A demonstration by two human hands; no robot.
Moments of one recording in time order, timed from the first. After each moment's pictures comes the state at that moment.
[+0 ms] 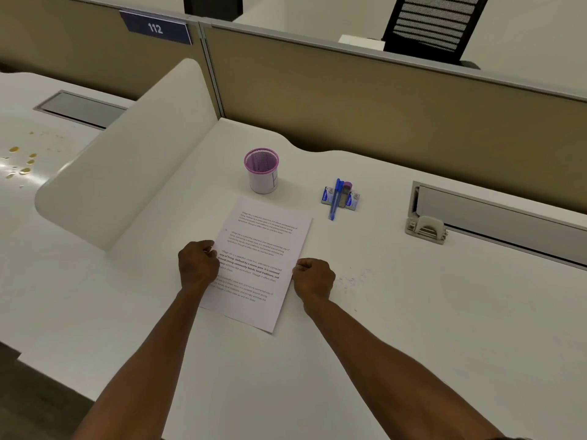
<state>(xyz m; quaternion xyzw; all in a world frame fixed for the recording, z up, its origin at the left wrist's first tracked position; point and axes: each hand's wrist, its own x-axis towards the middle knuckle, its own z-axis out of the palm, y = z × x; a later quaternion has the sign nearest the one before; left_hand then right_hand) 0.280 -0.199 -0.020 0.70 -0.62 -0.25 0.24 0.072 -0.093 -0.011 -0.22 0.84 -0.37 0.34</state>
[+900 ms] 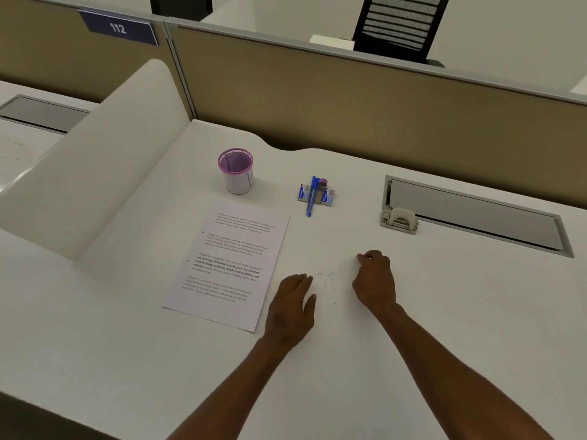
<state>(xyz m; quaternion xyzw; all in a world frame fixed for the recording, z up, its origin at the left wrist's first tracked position) 0.125 -0.034 -0.029 0.44 -0.82 -0.29 0.24 -0.085 -0.010 -0.018 -0.46 0.87 -0.13 0.14</state>
